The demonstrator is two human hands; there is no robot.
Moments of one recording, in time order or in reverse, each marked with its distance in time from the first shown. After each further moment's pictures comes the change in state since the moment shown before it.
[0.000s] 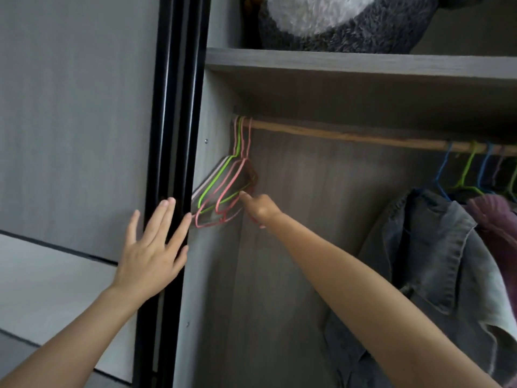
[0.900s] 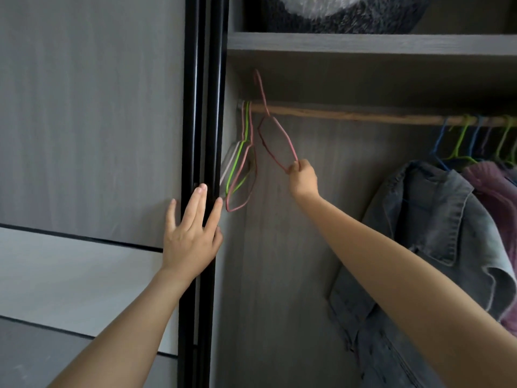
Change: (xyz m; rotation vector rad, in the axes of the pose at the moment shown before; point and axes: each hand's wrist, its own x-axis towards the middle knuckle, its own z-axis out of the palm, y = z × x) left_hand -0.007 0.002 0.011 -0.132 0.037 -0.047; right_hand -0.036 -0.004 -0.016 0.236 0.547 -0.068
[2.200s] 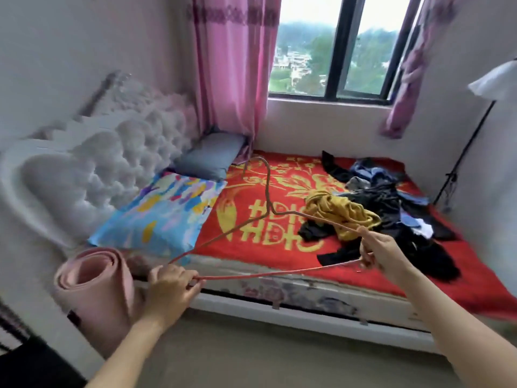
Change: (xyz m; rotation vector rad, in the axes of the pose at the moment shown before) left_hand -0.112 0.724 -0.438 -1.717 -0.353 0.638; right_hand -0.726 0.053 -0.770 -0.220 1.220 0.825
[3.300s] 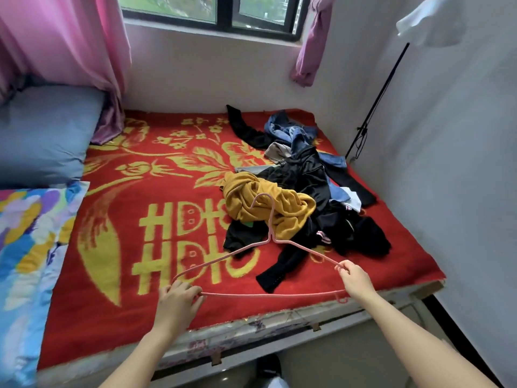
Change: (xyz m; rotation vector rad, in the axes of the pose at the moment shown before) left_hand 0.249 0.081 0.393 -0.389 -0.635 0.194; right_hand 0.297 0.162 -0.100 -0.823 0.378 0.497
